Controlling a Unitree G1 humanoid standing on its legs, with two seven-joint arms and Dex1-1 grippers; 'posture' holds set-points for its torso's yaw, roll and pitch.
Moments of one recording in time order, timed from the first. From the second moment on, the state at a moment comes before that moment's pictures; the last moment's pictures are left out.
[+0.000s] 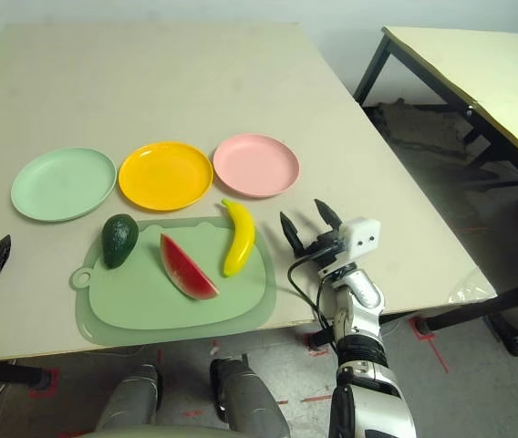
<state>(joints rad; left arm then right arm) 0.00 0.55 0.53 0.34 -0.37 -0.11 -0.49 -0.34 -0.25 -0.30 0.76 0.27 -0.62 0.80</state>
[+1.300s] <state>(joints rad) -0.01 0.91 0.42 0.09 -0.66 0.12 -1.37 -0.47 -0.59 -0.21 0.83 0.22 -0.44 0.90</state>
